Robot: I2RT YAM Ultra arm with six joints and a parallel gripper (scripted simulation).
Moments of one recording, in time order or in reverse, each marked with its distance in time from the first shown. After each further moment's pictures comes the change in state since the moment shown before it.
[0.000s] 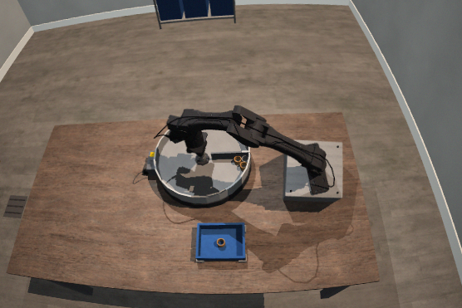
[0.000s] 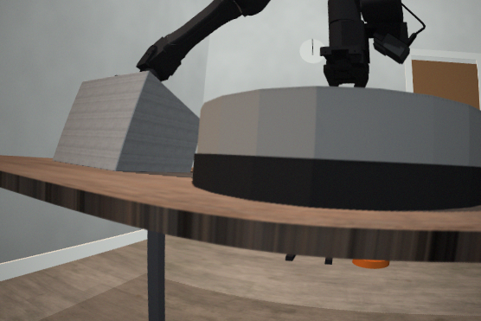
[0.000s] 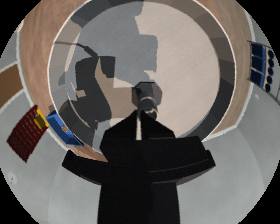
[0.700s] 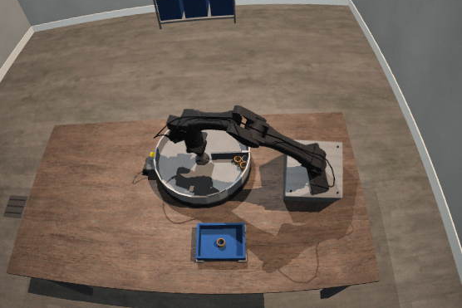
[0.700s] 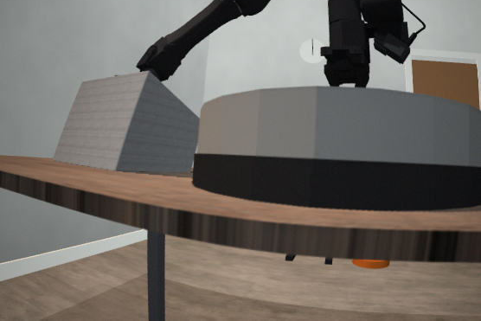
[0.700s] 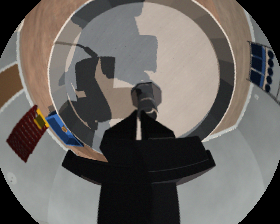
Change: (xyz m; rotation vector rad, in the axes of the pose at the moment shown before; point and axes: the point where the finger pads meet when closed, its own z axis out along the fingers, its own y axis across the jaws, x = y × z) arm -0.001 0.000 0.000 0.001 -0.005 -0.002
